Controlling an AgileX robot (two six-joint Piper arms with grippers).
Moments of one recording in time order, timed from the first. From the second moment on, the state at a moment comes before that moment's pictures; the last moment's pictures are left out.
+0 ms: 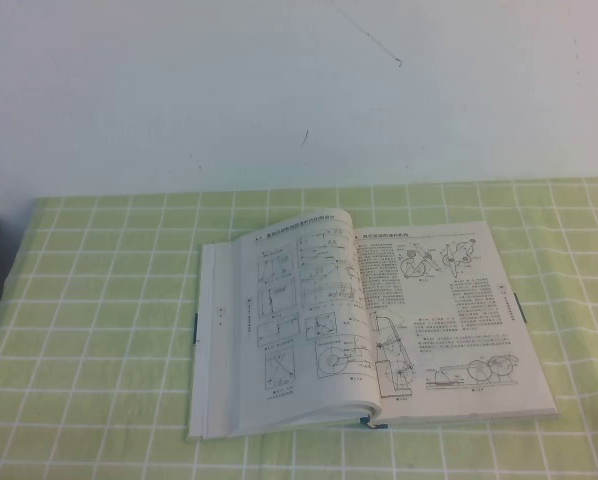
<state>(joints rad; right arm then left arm) -0.09 -0.01 0.02 0.00 0.42 -0.17 0.11 -0.01 0.02 -0.04 0.36 0.05</state>
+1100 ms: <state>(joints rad) -0.09 -0.01 0.02 0.03 0.42 -0.17 0.11 -0.01 0.02 -0.04 0.36 0.05</state>
